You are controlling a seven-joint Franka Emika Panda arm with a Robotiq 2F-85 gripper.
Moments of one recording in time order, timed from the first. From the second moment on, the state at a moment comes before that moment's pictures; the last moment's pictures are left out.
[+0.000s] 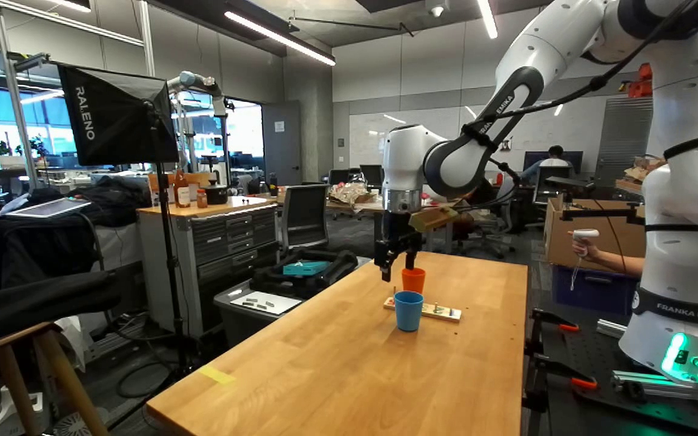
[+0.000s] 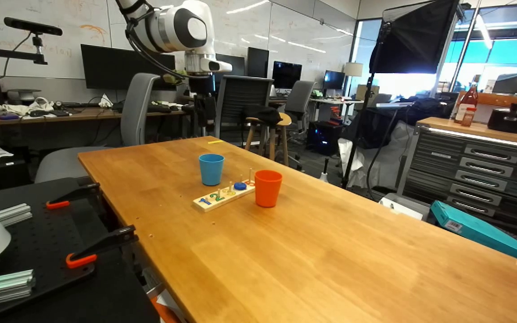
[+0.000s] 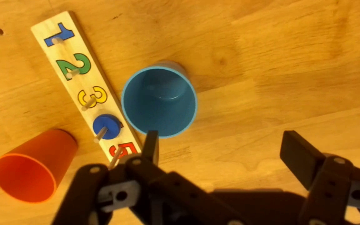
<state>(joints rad) 0.12 0.18 0.14 -2.28 -0.22 2.48 0.69</state>
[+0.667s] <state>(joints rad) 0.17 0.23 0.09 -2.32 -0.27 2.53 0.72</state>
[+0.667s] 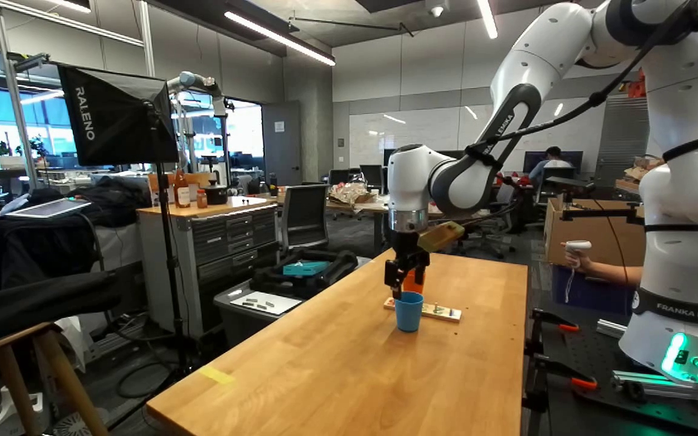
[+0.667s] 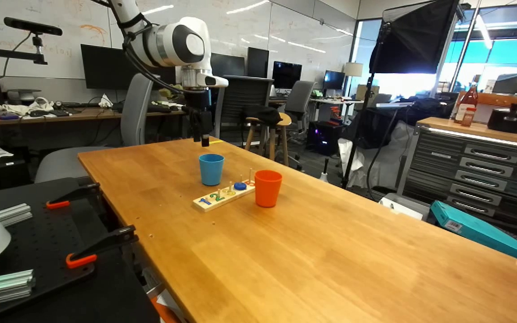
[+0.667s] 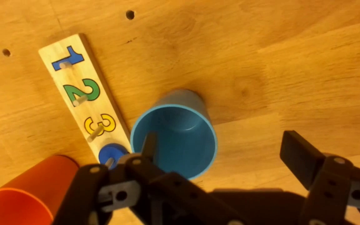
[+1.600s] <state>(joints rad) 0.27 0.36 -0.02 -2.32 -0.37 2.66 0.87</state>
